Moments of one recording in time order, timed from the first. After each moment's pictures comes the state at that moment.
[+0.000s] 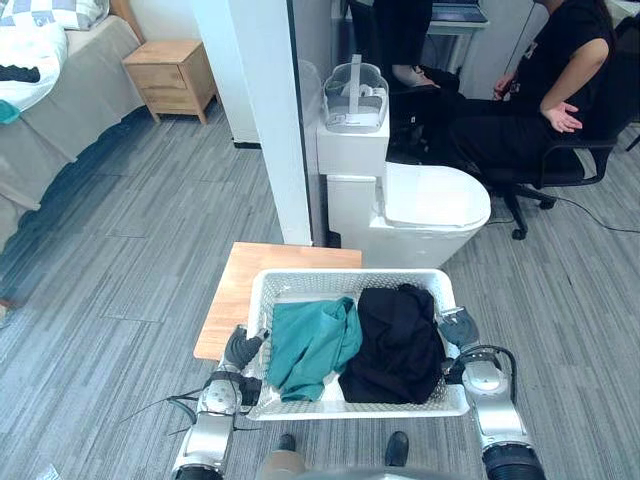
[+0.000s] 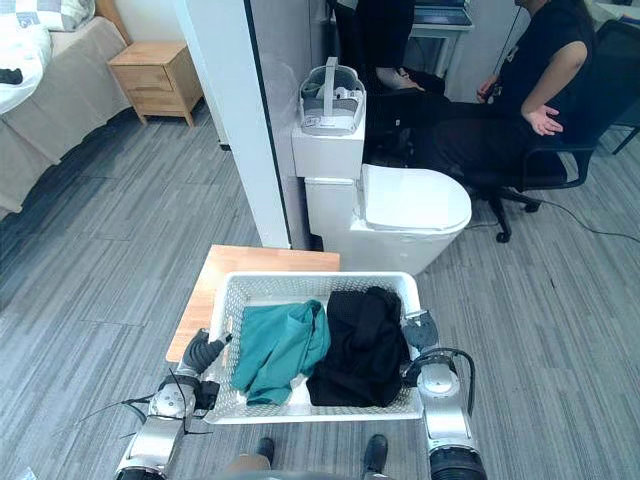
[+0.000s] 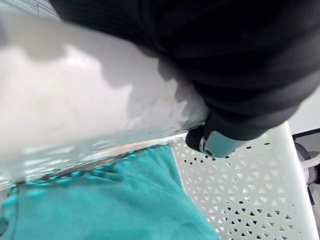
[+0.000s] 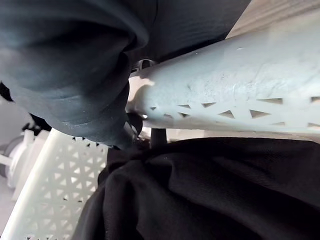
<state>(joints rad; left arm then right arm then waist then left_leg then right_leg) 0.12 0.11 0.01 0.28 0.21 0.06 0.02 0.01 -0.08 -0.13 0.26 -0.28 0.12 -0.02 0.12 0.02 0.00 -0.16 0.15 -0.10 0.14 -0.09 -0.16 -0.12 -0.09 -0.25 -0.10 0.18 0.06</state>
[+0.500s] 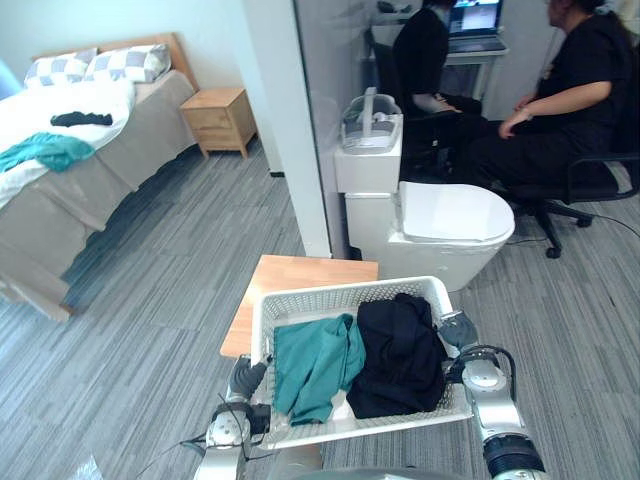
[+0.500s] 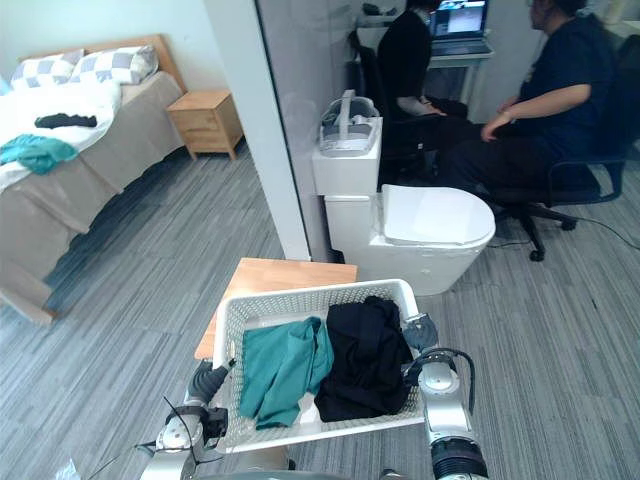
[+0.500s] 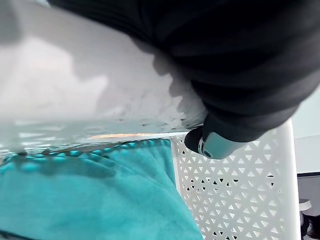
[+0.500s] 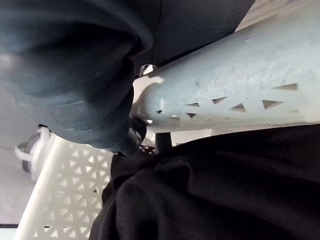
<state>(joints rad) 0.26 0.00 0.06 0.26 0.10 0.03 0.03 -0.04 -0.09 -0.14 0.38 -0.26 0.09 -0.04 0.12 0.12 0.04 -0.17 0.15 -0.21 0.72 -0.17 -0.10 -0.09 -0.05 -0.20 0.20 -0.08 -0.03</state>
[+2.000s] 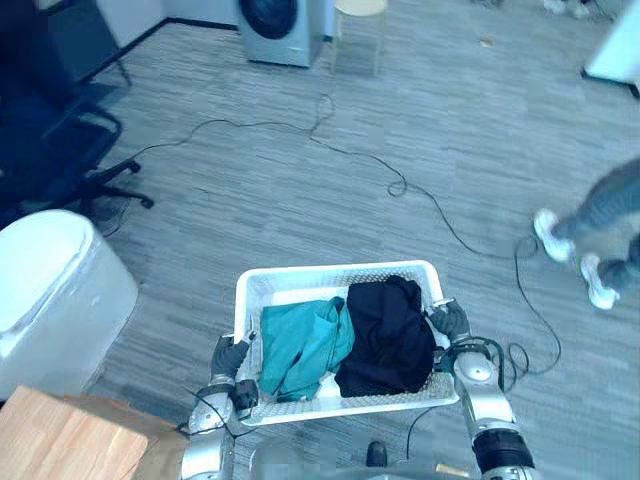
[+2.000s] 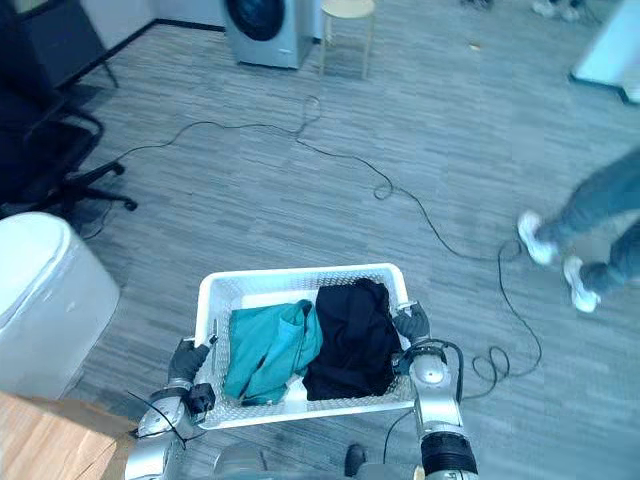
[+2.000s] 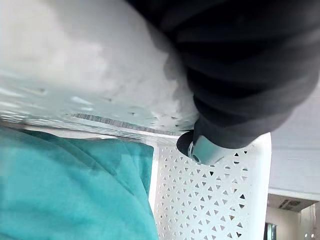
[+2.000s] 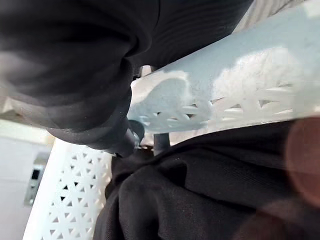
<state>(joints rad) 0.19 -0.02 0.16 0.20 -0.08 0.00 0.01 -0.07 -0.07 -0.14 0.33 -0.19 0.05 -0.04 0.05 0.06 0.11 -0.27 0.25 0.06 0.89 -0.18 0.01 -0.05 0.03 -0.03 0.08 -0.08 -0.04</state>
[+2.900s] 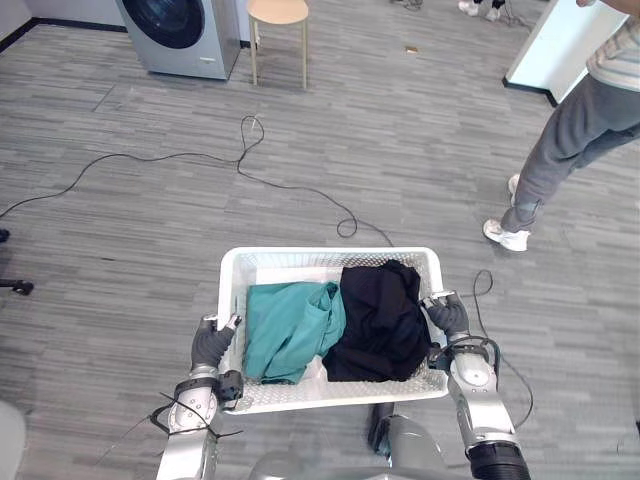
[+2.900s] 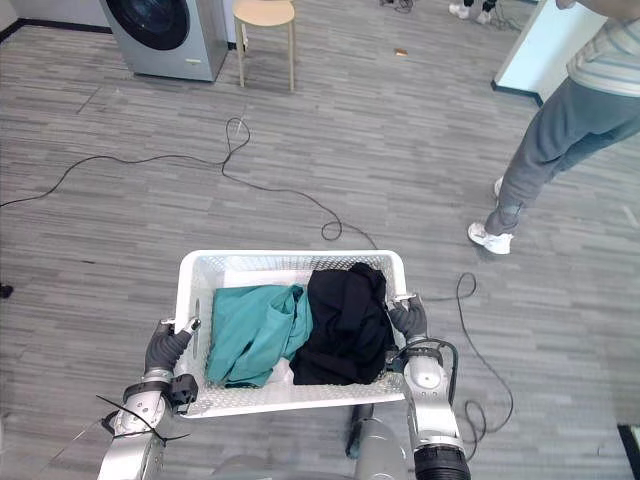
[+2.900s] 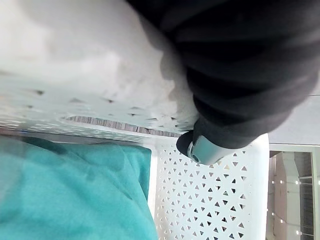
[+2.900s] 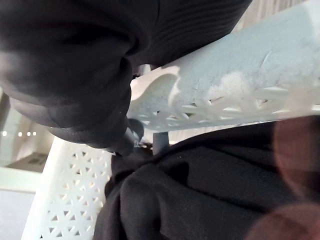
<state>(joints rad) 0.26 0.08 0.11 0.00 -0.09 -0.01 0.06 0.02 0.00 -0.11 0.18 -0.13 0.03 -0.07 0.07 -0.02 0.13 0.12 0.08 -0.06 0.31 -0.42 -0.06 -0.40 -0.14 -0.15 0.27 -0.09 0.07</state>
